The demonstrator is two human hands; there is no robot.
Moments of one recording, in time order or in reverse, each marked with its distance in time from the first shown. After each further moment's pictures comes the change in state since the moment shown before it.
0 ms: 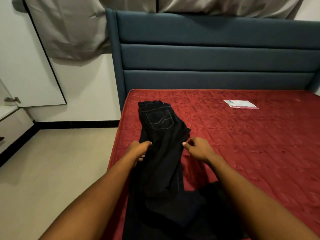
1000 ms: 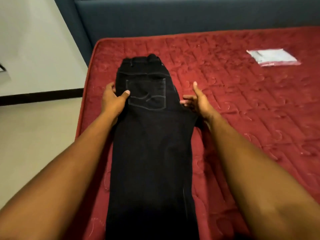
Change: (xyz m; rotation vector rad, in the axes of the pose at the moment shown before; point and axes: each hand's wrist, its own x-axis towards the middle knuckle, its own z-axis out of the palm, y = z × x) left_hand 0.263 0.081 0.022 0.088 0.237 0.333; right_hand 0.269 0.054 0.051 1.037 -0.190 0.473
